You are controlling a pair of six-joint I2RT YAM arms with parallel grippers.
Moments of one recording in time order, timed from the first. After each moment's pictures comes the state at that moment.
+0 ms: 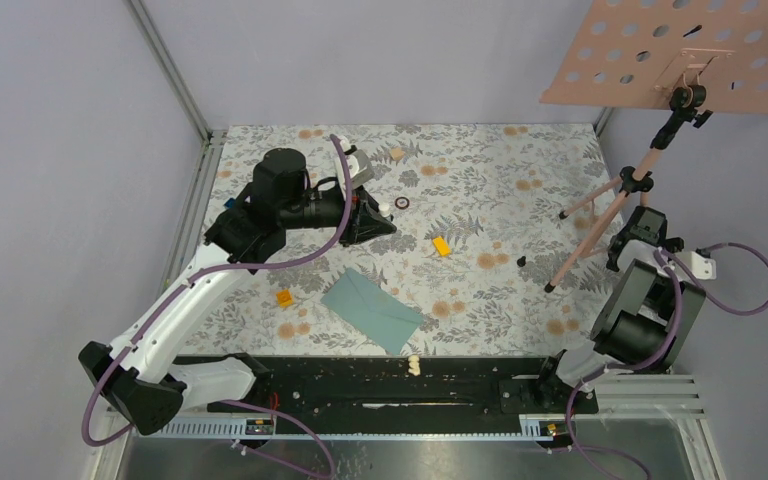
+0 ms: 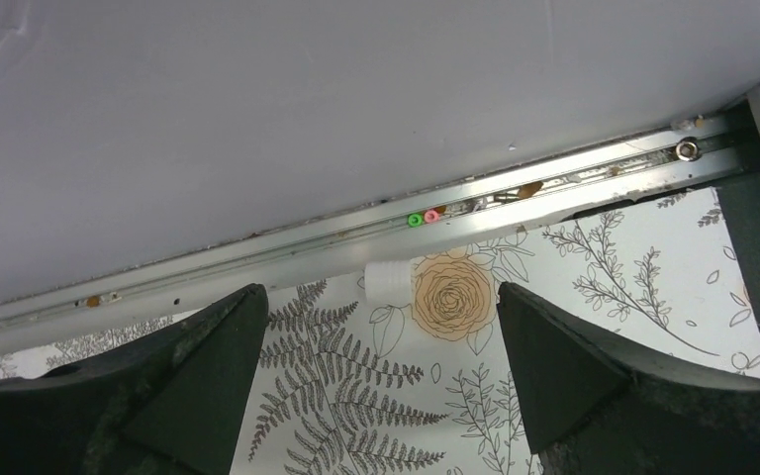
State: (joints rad) left arm -0.61 1.17 1.30 -0.42 0.72 0.07; right arm -0.55 1.52 0.79 -0.26 0.83 1.07
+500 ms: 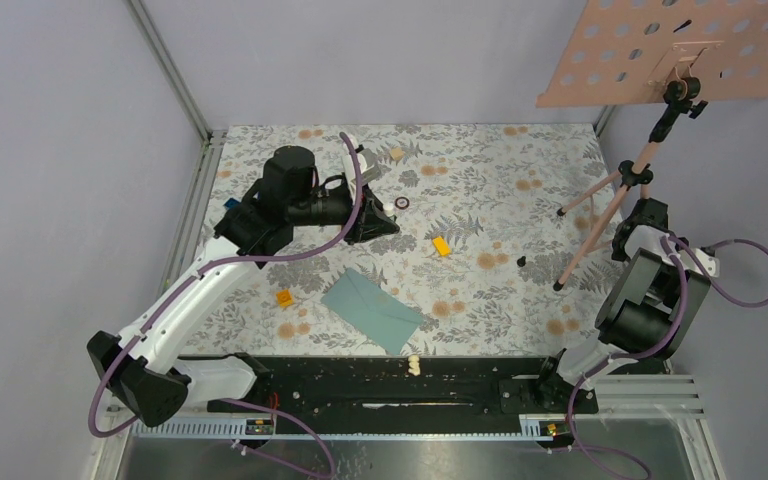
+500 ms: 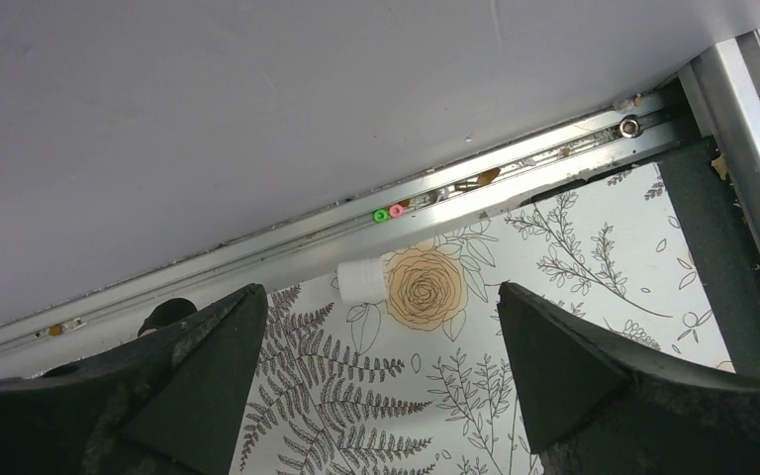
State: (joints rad) left arm -0.61 1.22 1.30 -0.42 0.72 0.07; right arm -0.55 1.61 0.96 -0.56 0.86 1.23
